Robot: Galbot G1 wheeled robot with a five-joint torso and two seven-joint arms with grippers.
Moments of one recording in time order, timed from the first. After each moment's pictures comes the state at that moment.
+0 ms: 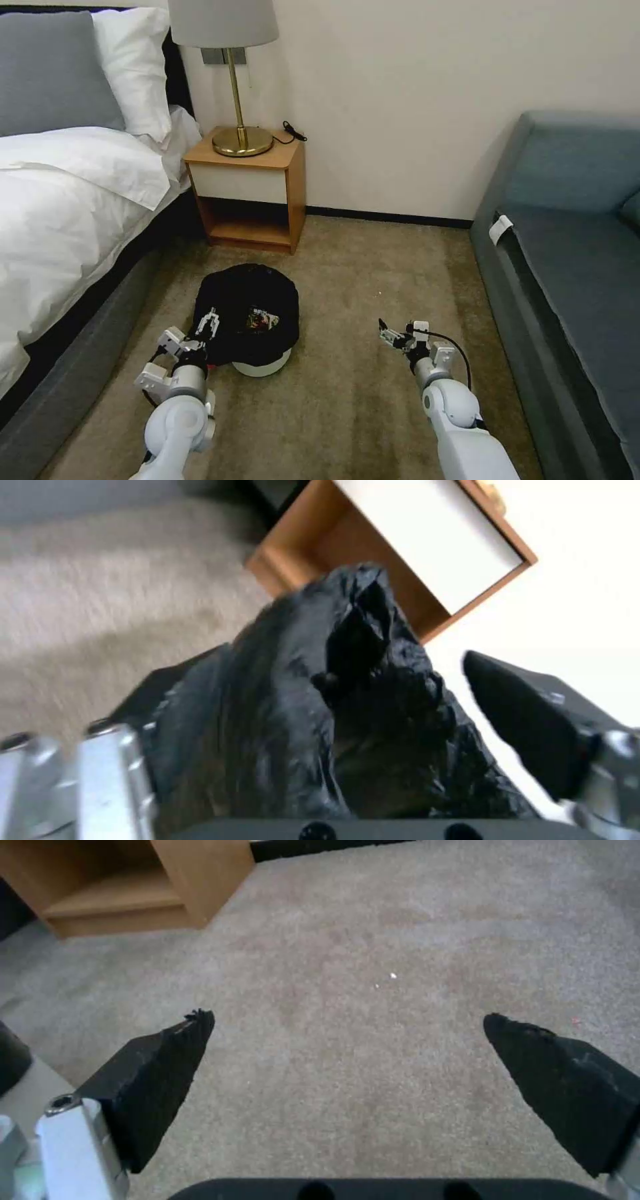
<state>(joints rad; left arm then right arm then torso) 1.38 -1.33 -0.51 -1.81 -0.94 -0.10 -0.25 -1.17 1.46 0.50 1.45 0.28 -0.15 -0.09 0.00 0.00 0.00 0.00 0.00</state>
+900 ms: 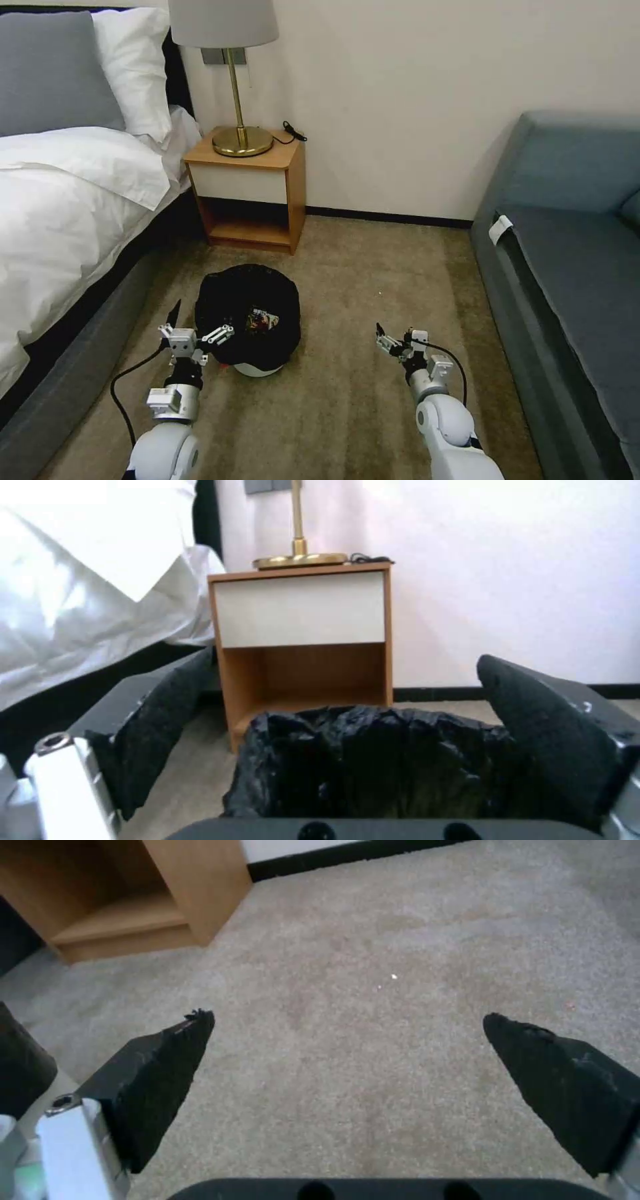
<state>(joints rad) 1.46 -1.27 -0.48 -1.80 -0.14 -0.37 -0.11 -1.25 1.52 0.51 1.50 0.26 -0.08 -0.07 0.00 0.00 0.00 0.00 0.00</state>
